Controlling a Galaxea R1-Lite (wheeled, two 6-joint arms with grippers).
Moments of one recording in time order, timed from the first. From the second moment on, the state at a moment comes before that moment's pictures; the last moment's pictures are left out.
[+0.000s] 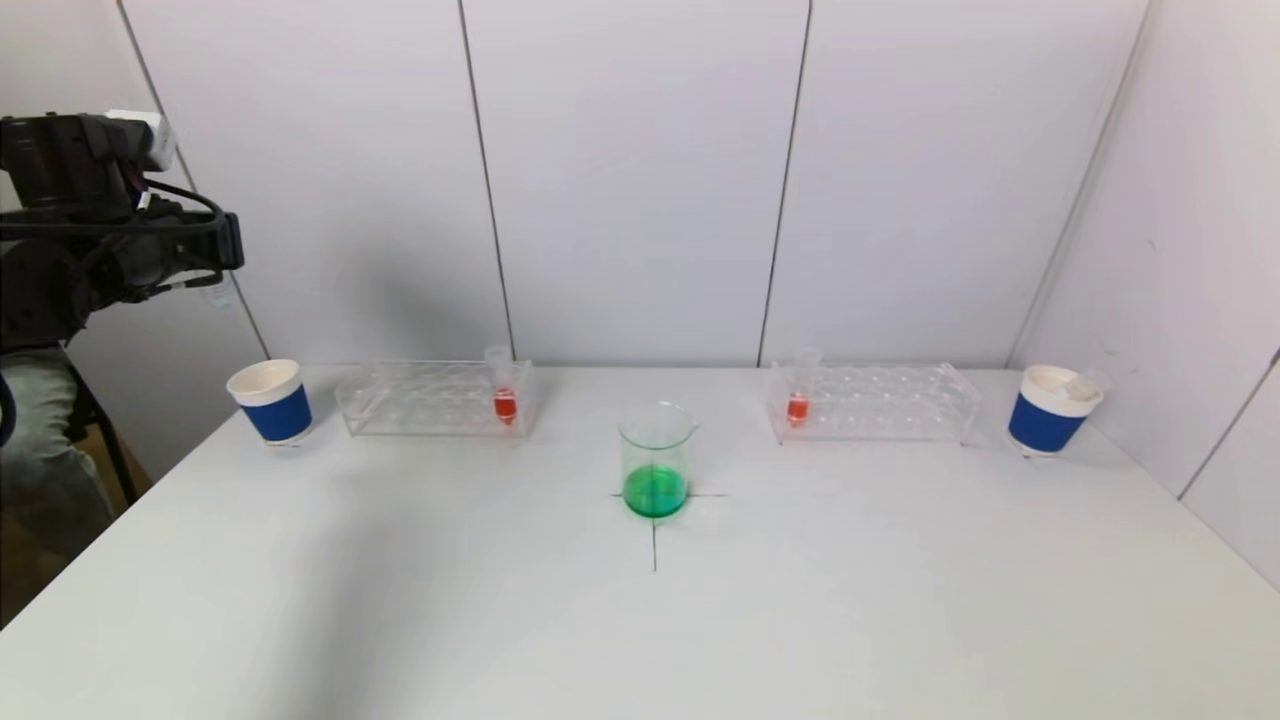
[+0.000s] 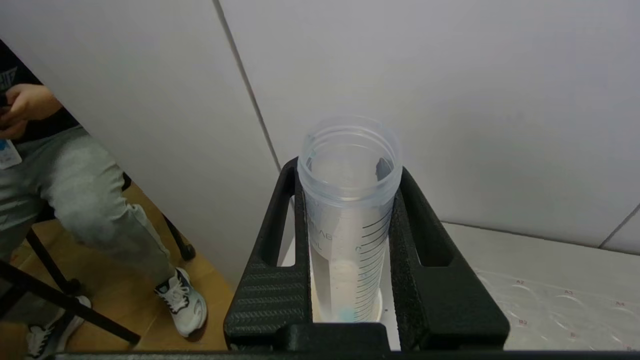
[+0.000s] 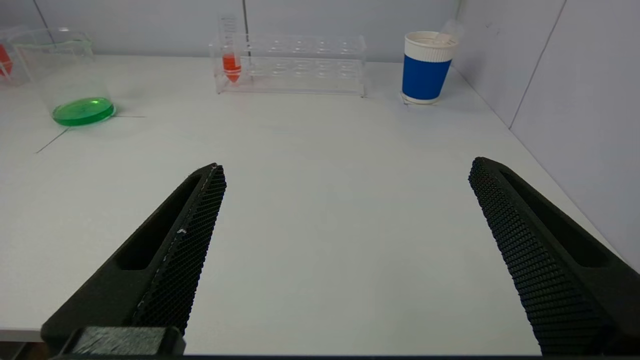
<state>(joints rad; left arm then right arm) 0.22 1.92 -1.43 -0.41 0.10 0.13 0.00 0.00 0.00 -0.01 0.00 -0.01</state>
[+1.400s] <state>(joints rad) 0.26 2.15 -1.27 -0.76 0.10 0.09 0.00 0.00 0.00 -0.01 0.00 -0.01</state>
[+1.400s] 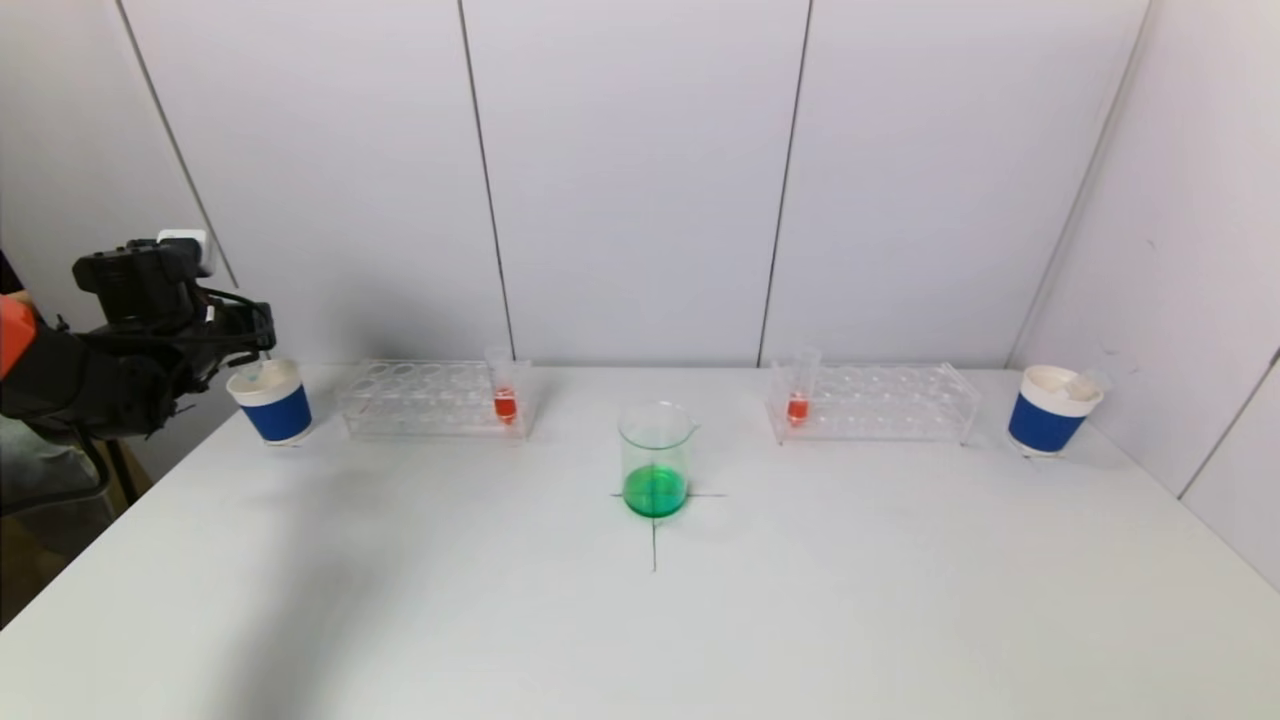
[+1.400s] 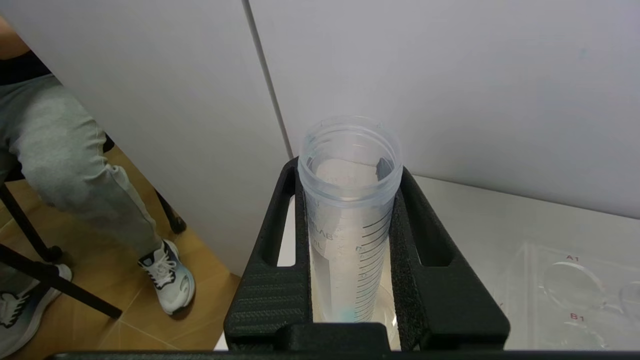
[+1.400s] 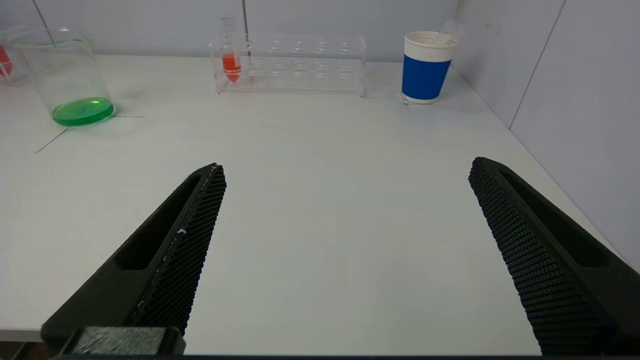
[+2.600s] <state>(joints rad) 0.26 2.21 -1.21 -0.87 0.08 0.09 0.00 0.00 0.00 -0.01 0.00 -0.01</state>
